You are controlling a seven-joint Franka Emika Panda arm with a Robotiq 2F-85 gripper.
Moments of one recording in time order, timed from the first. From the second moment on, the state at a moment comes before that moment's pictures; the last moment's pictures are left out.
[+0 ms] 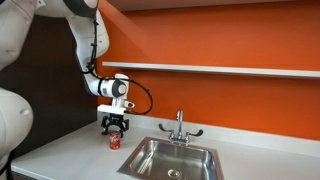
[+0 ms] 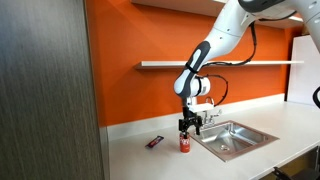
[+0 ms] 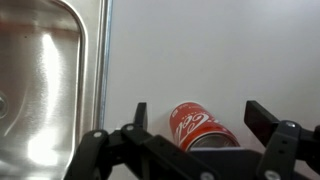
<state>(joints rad) 0.09 0.38 0.02 -2.17 0.04 2.38 -0.13</state>
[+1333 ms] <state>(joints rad) 0.09 0.48 0.04 -2.05 0.04 2.38 -0.13</state>
